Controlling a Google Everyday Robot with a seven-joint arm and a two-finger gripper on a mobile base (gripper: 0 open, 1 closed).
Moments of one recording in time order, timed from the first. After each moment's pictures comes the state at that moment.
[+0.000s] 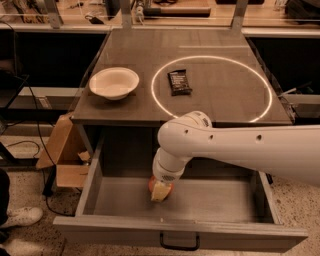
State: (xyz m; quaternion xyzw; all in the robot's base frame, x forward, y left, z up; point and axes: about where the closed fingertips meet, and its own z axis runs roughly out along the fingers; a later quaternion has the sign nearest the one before) arm 0.478 0.006 0.612 -0.68 0.72 0.08 0.11
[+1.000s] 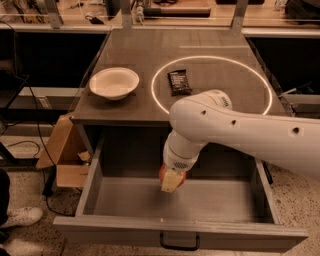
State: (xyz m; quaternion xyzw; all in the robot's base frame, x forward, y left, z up) arm 0.477 -0.024 0.678 -0.67 0.73 0.06 0.11
